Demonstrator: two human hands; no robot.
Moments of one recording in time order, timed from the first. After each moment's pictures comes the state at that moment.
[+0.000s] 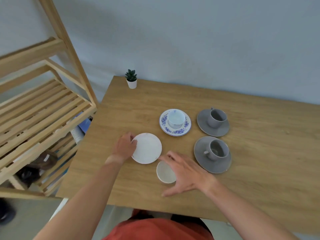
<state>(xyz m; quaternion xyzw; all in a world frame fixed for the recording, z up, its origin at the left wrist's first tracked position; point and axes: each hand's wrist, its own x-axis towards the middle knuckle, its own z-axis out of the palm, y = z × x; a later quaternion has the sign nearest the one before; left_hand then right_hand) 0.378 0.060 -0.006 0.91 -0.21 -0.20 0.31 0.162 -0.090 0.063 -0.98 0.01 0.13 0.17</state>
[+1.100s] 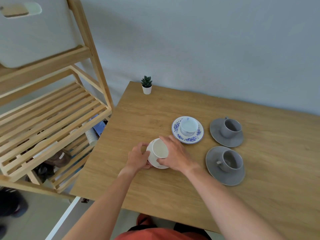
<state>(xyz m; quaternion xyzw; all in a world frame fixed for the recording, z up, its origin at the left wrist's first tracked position) 0.340 0.075 0.010 0.81 -0.05 -0.31 0.49 0.257 -0.073 0.041 -0.95 0.15 0.04 0.27</state>
